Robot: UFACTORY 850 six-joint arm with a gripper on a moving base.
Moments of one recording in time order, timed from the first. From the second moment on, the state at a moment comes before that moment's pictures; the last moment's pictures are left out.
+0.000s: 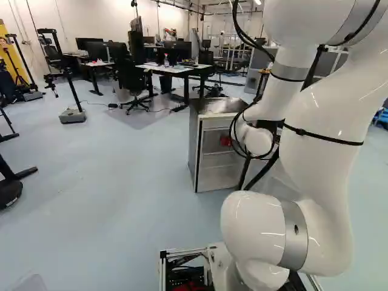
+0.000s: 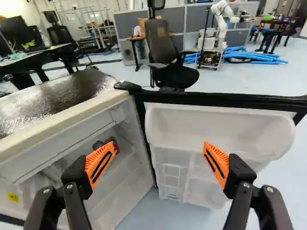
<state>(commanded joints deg) -22.7 -13.8 -26.0 17.3 58.2 0.0</state>
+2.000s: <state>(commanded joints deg) -21.8 -35.8 -36.7 -11.7 53.2 0.0</state>
